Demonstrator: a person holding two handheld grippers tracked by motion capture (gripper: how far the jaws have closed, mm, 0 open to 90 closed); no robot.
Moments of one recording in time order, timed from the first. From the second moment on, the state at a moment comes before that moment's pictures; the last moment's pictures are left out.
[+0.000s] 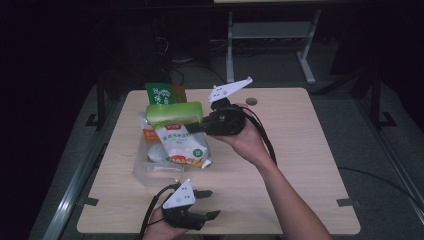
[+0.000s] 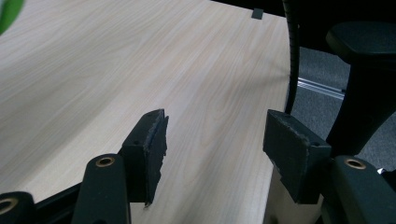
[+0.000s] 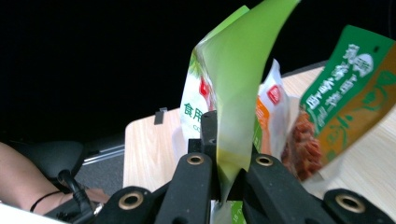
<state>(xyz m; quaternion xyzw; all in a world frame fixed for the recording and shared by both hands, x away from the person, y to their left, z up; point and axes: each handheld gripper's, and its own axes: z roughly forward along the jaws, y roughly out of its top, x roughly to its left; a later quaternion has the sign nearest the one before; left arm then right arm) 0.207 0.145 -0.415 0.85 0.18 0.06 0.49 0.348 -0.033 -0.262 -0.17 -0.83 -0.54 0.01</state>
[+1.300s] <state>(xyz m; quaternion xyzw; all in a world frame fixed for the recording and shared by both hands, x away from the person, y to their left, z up) 0.200 0.148 -0.419 0.85 0.17 0.06 0.49 0.374 0.073 -0.324 -0.13 -0.83 -0.54 0.08</state>
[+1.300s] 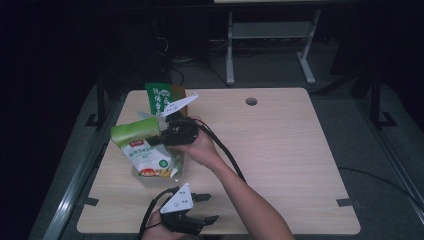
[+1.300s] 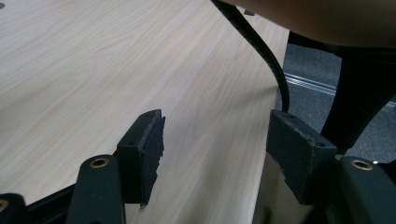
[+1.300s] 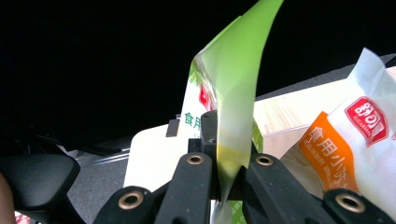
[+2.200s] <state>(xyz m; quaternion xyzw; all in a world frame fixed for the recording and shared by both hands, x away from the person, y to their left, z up) 0.202 0.150 -0.420 0.85 0.17 0.06 0.49 0.372 0.060 -0.373 -0.15 -0.84 -0.51 0.10</state>
